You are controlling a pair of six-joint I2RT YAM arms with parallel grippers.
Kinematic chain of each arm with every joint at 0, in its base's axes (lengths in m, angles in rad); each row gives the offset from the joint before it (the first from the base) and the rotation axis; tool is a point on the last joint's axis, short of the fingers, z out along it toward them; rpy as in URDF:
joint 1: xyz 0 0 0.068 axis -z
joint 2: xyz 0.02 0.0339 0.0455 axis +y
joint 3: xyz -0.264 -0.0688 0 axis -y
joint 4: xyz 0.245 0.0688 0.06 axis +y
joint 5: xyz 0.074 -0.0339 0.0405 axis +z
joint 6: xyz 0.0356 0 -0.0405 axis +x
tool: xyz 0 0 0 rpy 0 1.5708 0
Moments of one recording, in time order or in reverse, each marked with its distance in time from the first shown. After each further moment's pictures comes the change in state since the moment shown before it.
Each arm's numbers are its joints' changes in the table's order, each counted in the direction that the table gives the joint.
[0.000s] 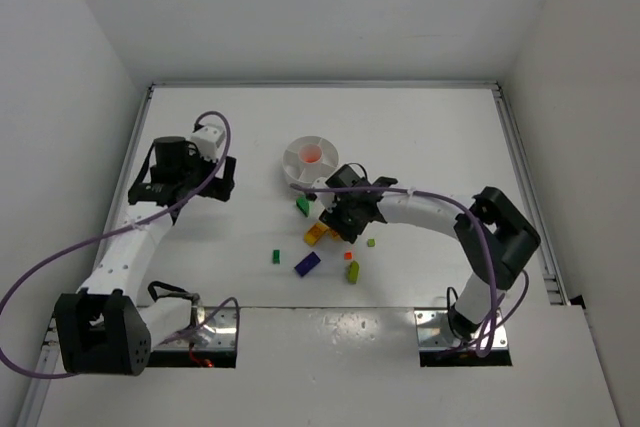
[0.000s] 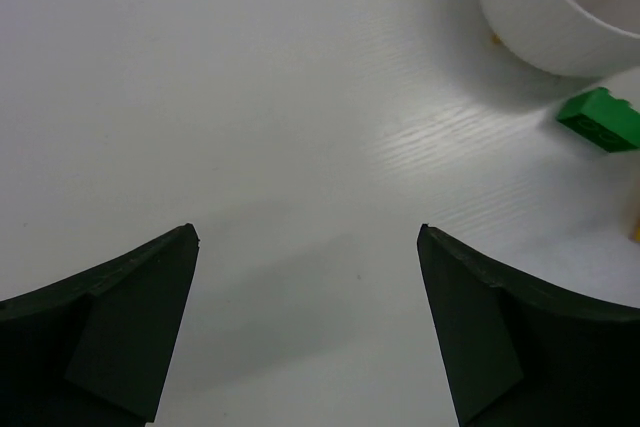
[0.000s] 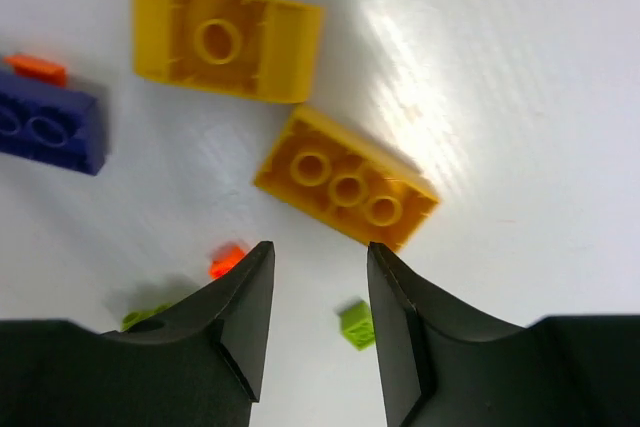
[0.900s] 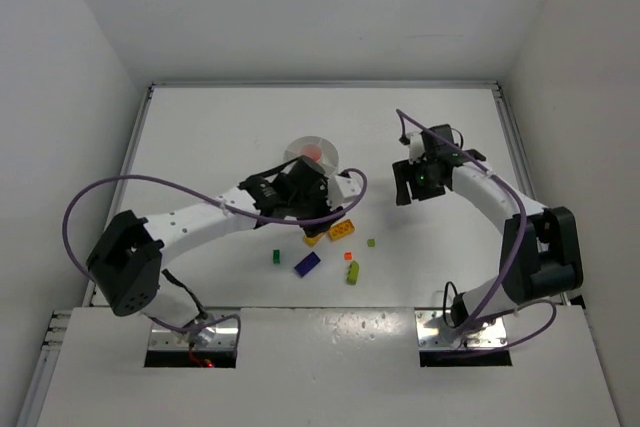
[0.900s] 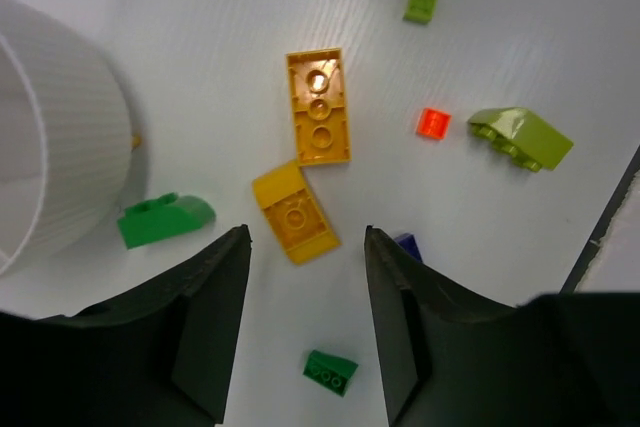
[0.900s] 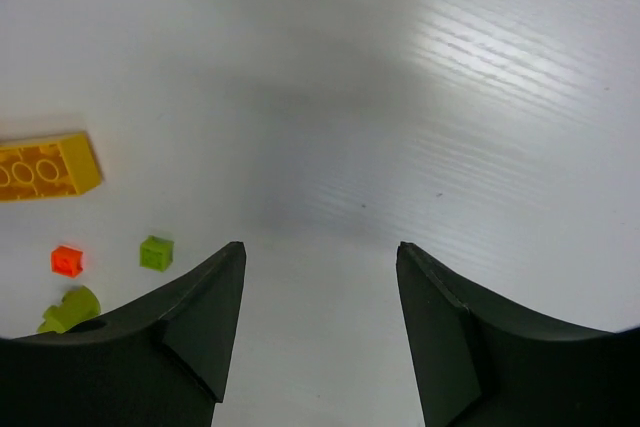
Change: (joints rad) left arm 0.824 0.348 0.211 0.039 -0.009 0.078; right arm 0.587 -0.202 -0.044 0.103 0.109 0.171
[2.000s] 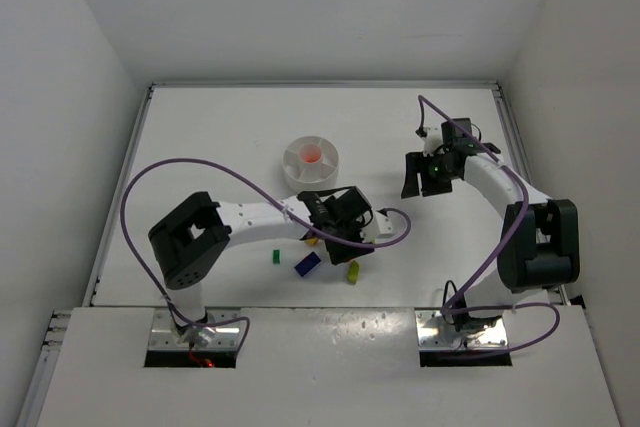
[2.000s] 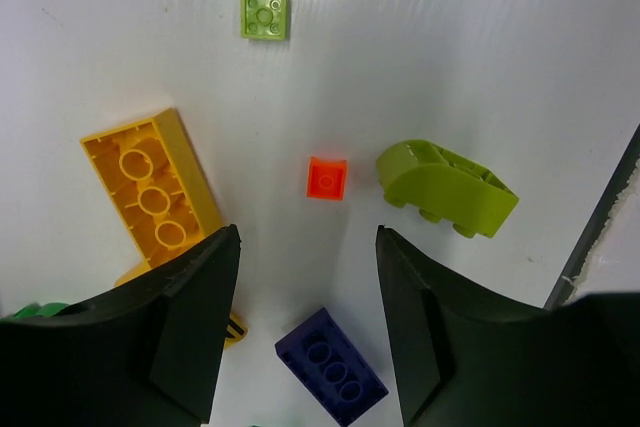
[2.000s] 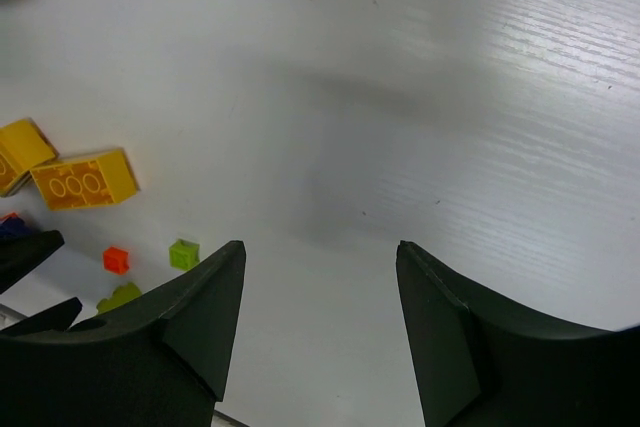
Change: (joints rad) left arm 0.227 0.325 0.142 0.039 0.081 -0.004; right arm 0.165 0.058 0.057 0.026 0.177 0.016
